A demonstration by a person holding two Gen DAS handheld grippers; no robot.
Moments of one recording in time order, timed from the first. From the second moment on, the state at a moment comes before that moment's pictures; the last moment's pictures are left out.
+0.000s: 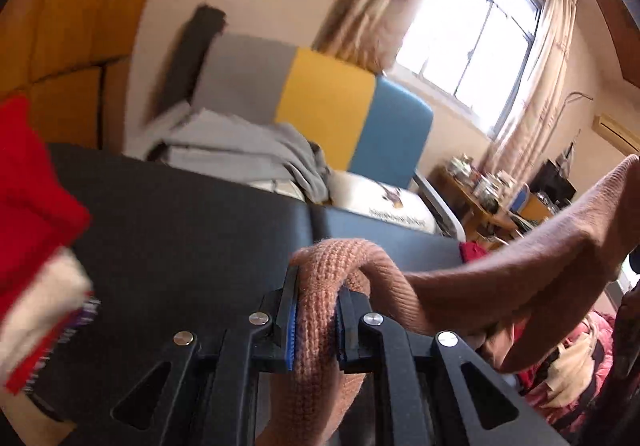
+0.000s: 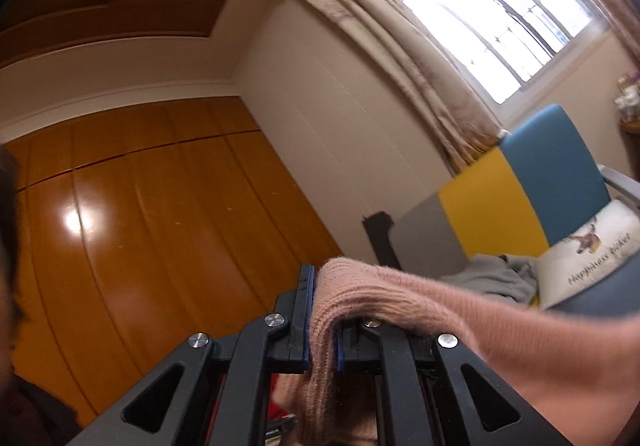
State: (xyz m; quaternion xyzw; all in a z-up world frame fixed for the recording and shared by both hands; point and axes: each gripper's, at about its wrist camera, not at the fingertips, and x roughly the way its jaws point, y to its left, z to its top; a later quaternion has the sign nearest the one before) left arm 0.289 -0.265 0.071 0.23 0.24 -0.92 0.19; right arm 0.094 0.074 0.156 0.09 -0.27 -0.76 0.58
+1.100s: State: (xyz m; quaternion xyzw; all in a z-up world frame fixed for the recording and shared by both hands) left arm 0.237 -0.392 -0.035 0.40 0.30 -0.81 0.29; right arm 0.021 -0.036 -0.002 0.39 -0.05 -0.80 0.45
